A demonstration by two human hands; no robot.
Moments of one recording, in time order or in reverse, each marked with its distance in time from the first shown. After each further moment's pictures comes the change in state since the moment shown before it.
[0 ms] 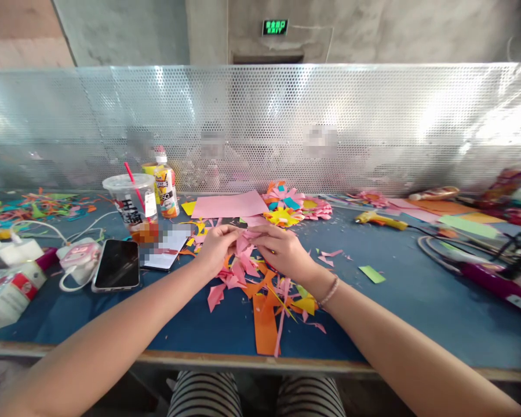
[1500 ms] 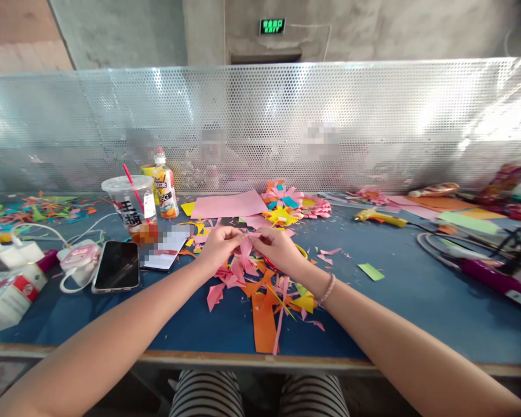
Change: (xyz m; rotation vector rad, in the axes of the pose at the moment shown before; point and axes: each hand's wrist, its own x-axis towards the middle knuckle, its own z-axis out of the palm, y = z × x) left_hand 0.008 -0.009 -0.010 0.375 -0.105 0.149; right_hand 0.005 -0.003 0.011 0.288 -0.051 0.597
